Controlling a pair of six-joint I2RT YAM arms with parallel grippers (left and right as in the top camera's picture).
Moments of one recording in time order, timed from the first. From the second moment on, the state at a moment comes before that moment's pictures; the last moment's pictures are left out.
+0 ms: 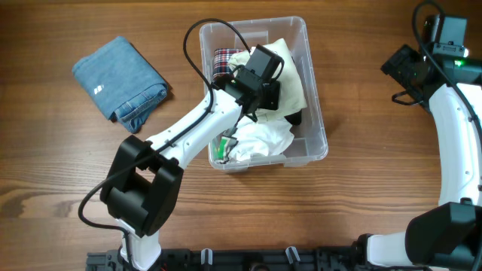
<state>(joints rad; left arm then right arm) -0.64 1.96 1.49 -0.51 0.01 -0.43 -0.16 1.60 1.49 -0.96 0.23 0.59</state>
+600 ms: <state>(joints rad) -0.50 1.66 1.48 -0.50 -0.15 -0.44 -0.16 1.60 1.49 -0.96 0.23 0.59</state>
